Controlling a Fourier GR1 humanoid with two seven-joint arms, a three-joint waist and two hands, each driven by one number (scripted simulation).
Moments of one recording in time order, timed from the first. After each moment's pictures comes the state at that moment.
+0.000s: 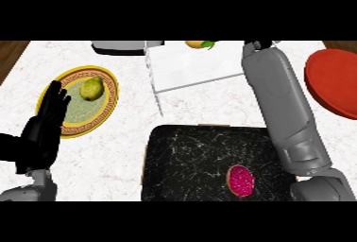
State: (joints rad) left arm -0.07 0.16 0.09 -1.69 0.00 0.12 0.16; right arm -1.12 -0.06 -0.25 -0.78 0.54 -0.40 0.19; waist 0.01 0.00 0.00
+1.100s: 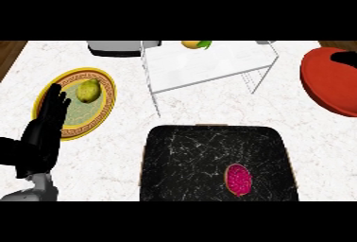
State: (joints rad) left arm -0.05 0.14 0.09 -1.72 -0.02 0.12 0.17; right arm -0.62 -0.41 -0.45 -1.47 0.19 0.00 0.46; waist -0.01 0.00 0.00
